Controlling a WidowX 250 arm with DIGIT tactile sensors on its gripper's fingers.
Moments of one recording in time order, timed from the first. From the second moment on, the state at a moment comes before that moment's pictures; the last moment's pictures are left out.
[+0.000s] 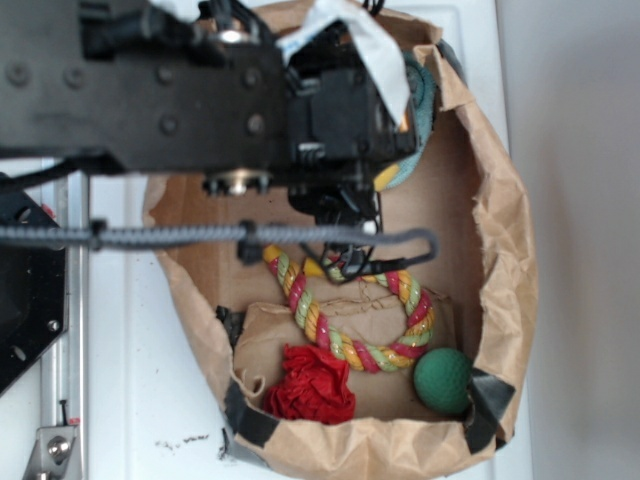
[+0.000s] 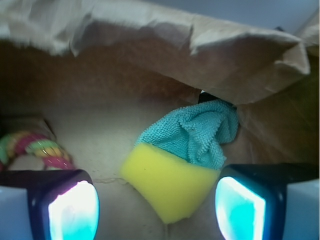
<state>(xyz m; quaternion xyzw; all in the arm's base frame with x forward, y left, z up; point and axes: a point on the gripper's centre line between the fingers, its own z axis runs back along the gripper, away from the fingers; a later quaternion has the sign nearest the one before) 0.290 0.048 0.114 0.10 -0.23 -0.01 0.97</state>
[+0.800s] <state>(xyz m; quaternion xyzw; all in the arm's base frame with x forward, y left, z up) 0.299 0.042 0.103 0.12 -0.23 -0.14 0.95</state>
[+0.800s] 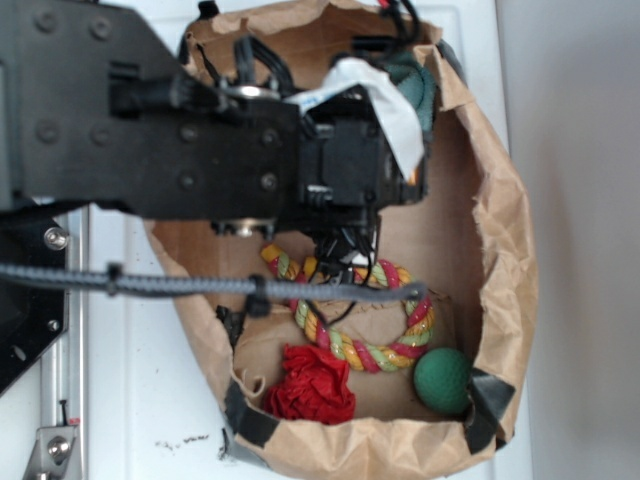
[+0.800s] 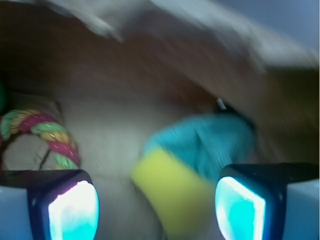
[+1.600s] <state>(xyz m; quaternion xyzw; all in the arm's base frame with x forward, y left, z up) 0.305 0.043 0.081 0.09 -0.24 -0.30 0.92</state>
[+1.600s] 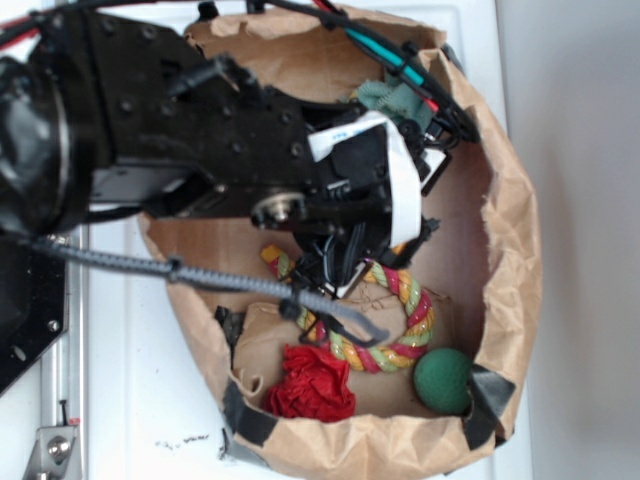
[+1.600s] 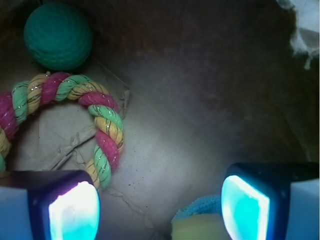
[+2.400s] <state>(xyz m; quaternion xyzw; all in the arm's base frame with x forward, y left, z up) 0.306 0.085 0.073 0.12 -0.21 -0.25 0.94</state>
